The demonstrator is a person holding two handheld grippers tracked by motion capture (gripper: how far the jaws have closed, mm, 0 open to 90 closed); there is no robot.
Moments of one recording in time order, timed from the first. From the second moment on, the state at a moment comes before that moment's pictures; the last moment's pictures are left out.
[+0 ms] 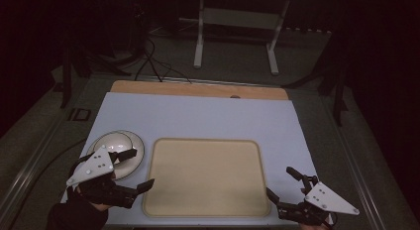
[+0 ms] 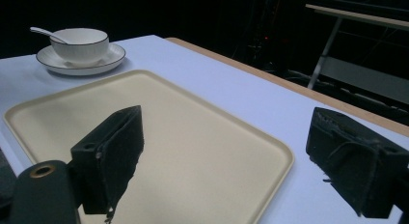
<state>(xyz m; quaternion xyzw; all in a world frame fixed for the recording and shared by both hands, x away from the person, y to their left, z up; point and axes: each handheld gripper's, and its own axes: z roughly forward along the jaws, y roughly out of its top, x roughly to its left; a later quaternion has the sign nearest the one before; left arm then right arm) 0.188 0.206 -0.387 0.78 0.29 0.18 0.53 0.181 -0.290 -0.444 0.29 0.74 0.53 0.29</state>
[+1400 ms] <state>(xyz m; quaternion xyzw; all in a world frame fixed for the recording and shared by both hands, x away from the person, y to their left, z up) 0.193 0.300 -0.399 0.69 0.48 0.23 0.49 0.182 -0.289 -0.446 0.29 0.75 0.53 0.29</state>
